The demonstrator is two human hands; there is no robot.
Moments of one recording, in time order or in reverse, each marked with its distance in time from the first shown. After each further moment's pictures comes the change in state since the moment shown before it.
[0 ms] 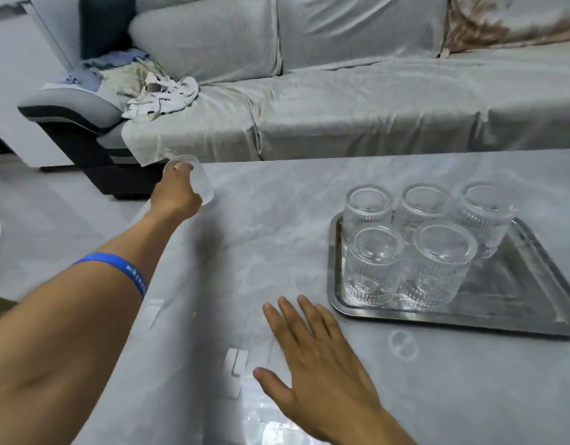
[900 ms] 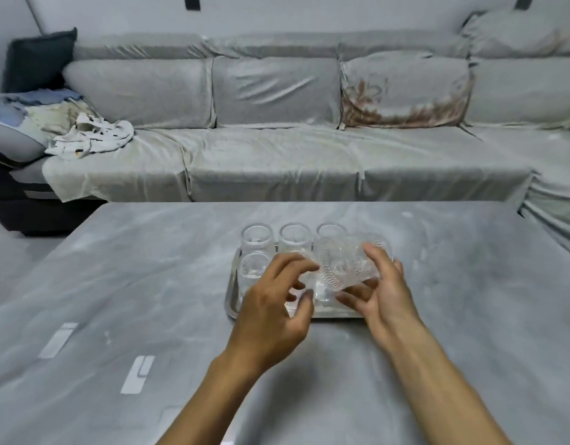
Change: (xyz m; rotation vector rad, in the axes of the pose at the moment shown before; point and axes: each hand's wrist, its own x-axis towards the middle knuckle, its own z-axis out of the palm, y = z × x) left_hand -0.329 0.222 -0.047 -0.901 0.038 0.774; right_hand -0.086 0.114 -0.208 1.515 0.720 0.754
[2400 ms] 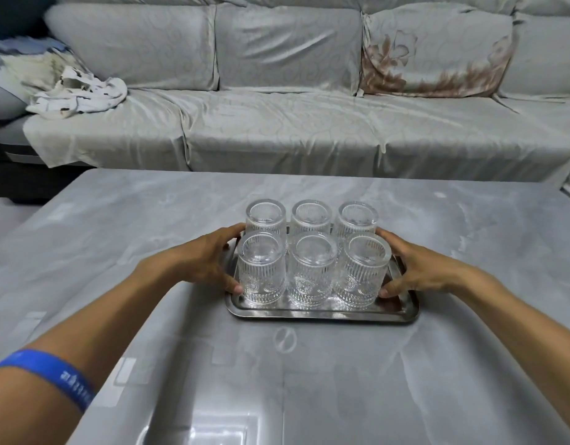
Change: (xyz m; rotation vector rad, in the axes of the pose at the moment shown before) left_hand 0.064 -0.206 -0.056 0.196 -0.704 -0.467; right_hand 0.168 0.011 -0.069 -1.278 -0.758 -0.136
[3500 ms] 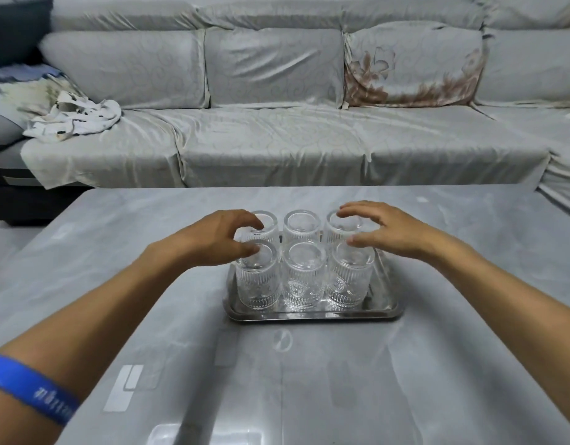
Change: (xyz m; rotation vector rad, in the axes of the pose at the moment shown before) left_hand -0.011 0.075 -0.033 0.303 0.201 0.148; right_hand -0.006 -0.088 -0.020 -0.216 0.295 -0.130
